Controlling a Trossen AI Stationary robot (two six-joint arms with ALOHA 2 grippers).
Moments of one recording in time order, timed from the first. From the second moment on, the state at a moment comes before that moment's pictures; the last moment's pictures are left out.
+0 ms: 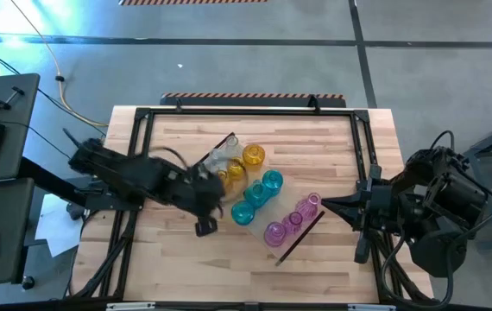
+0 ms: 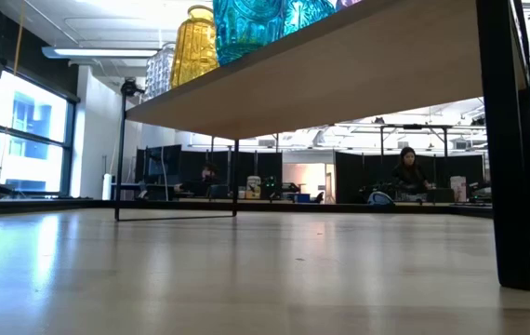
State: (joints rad) left arm -0.40 1.65 1.87 -1.31 -0.31 -0.58; right arm 0.94 1.66 2.35 -1.36 1.13 0.70
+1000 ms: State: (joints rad) left arm -0.68 1.07 1.55 -1.39 -0.81 -0.77; right arm 1.19 1.34 1.97 -1.57 1.36 1.13
